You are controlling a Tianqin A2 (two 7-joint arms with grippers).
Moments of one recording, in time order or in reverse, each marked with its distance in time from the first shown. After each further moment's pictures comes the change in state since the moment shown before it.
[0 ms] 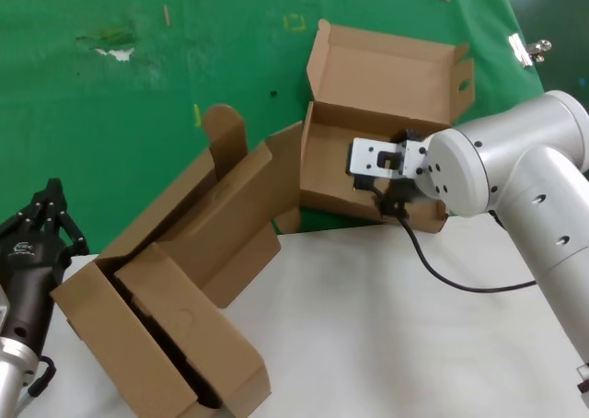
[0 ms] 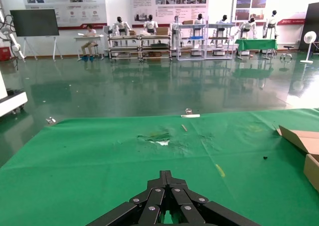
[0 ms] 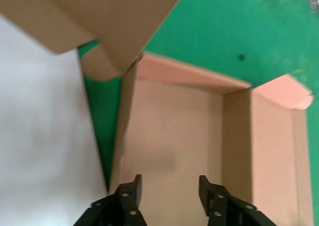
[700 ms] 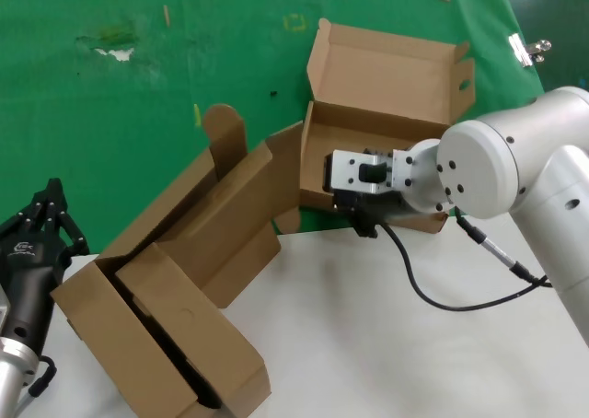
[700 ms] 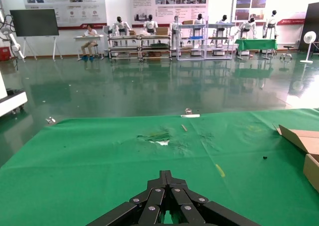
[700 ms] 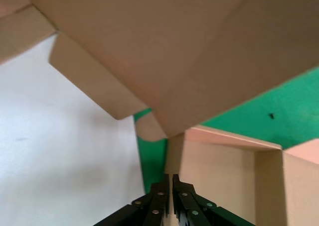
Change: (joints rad) left arm 0.000 0.000 0.000 0.000 0.000 0.000 0.000; right arm -0.031 0.050 -0.028 0.182 0.215 -0.130 -0.040
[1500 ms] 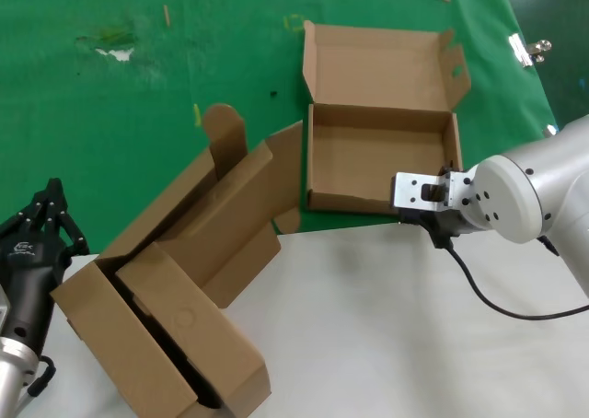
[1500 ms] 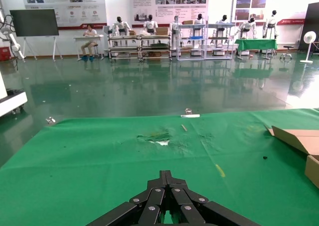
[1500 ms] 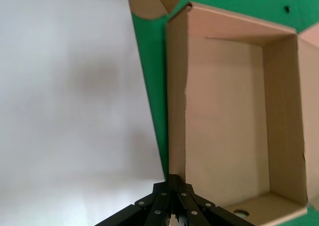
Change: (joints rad) left arm 0.000 0.000 0.000 0.000 0.000 0.000 0.000; right arm -0.037 0.105 -0.035 -0.055 -0.120 0.036 0.061
